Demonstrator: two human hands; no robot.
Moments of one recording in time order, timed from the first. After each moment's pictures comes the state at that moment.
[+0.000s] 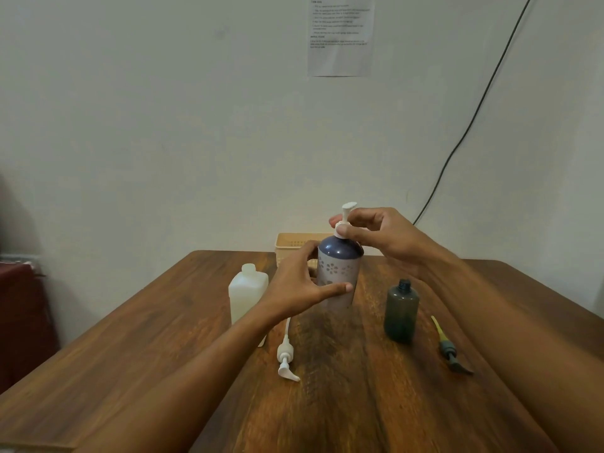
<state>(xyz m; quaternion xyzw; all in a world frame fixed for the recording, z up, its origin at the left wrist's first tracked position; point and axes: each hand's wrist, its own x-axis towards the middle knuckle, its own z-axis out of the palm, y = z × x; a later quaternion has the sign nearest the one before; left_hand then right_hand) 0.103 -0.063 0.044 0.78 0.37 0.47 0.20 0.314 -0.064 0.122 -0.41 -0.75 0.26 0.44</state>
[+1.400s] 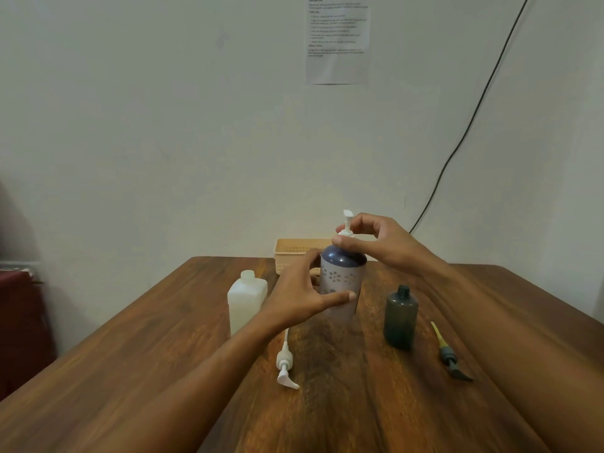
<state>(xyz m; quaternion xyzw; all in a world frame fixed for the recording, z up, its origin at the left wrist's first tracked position) 0.108 -0.065 0.042 0.78 0.37 0.47 0.21 0.311 -0.069 0.116 -0.44 -0.74 0.23 0.46</state>
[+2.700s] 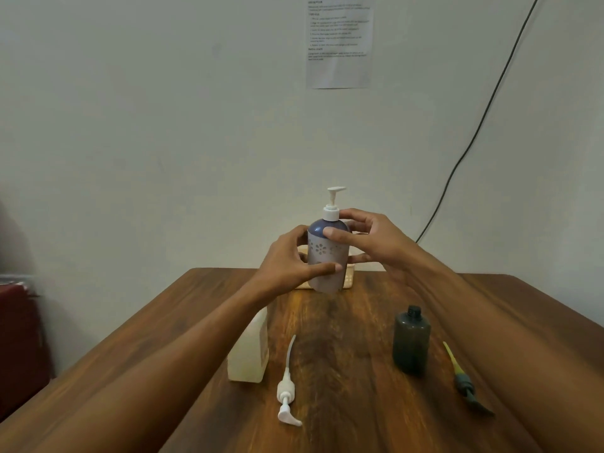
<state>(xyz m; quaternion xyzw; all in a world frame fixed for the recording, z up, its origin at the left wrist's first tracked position) 0.096 -0.009 0.102 0.77 0.36 0.47 0.22 0.292 -0.034 0.144 -0.45 -0.69 0.31 0.48</state>
